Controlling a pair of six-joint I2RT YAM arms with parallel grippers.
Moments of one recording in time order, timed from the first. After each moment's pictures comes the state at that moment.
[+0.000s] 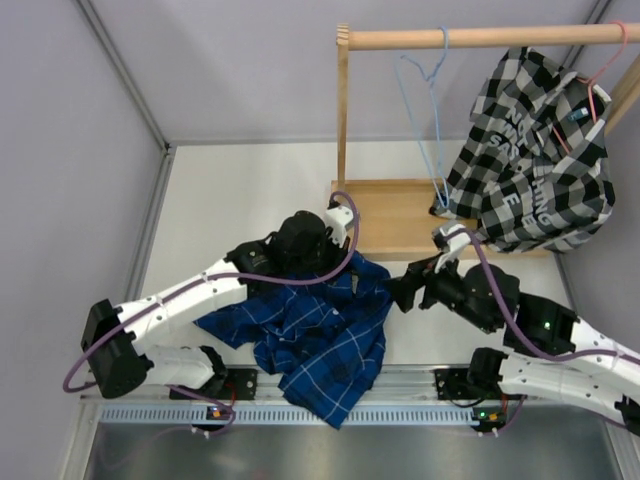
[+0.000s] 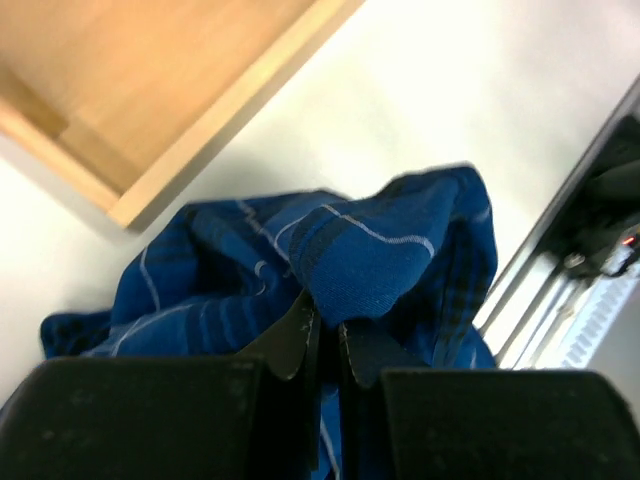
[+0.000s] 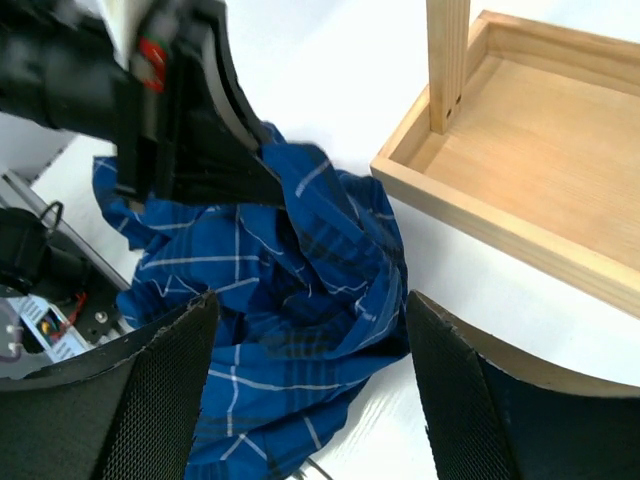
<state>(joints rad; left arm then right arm) -0.93 1.28 1.06 -0.38 0.08 -0.23 1.13 0.59 0.83 -0.51 0.38 0.38</state>
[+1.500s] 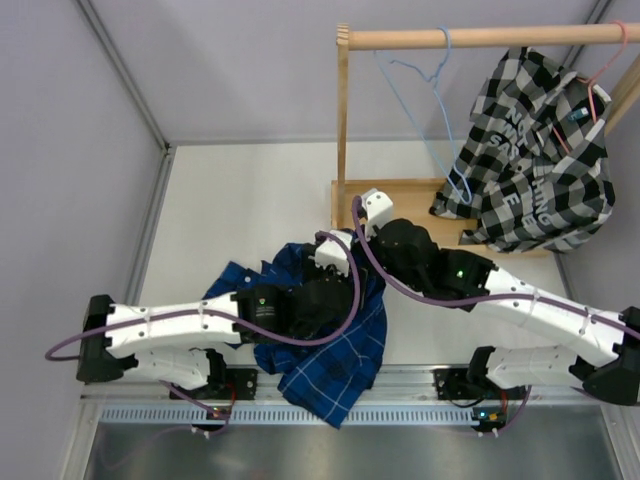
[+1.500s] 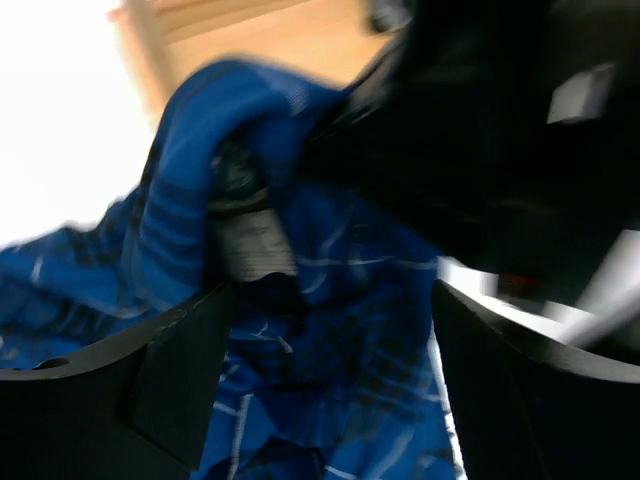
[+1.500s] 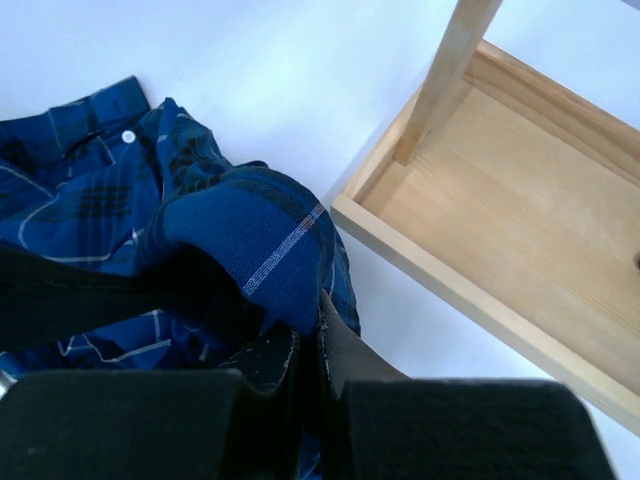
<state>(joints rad) -1.39 1.17 1.07 -0.39 -0.76 -0.53 1.07 1.12 1.11 -0.45 0.38 0.18</state>
